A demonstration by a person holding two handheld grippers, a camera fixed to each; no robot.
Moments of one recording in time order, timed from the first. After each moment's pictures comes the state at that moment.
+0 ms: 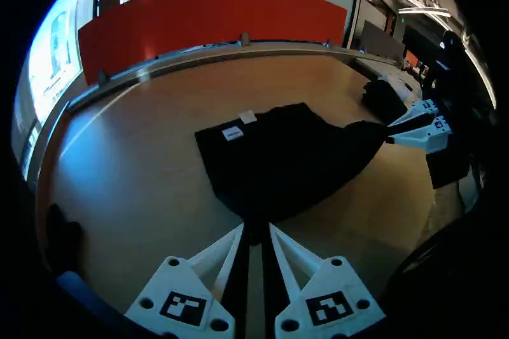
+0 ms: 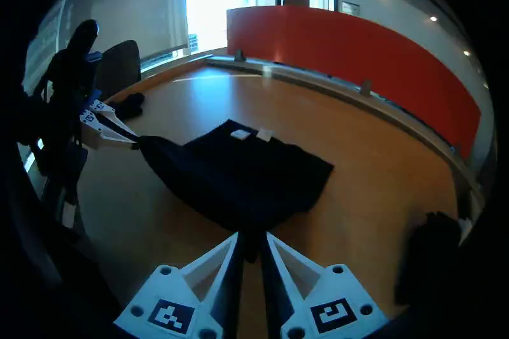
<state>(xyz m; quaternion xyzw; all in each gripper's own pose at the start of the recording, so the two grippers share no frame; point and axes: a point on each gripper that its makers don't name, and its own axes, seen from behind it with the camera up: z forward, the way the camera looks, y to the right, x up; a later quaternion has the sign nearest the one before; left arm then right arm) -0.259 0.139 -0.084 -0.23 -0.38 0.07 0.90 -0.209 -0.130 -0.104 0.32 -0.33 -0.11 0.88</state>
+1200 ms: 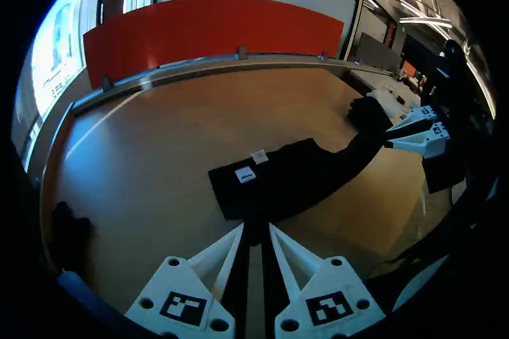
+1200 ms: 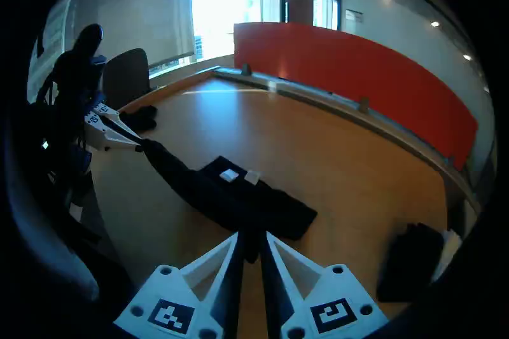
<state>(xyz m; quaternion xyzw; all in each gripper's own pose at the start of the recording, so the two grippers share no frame) -0.196 0.147 -0.114 -0.23 -0.37 0.05 0.90 -0.142 -0.121 -0.130 0.33 -0.33 -0.11 0.88</state>
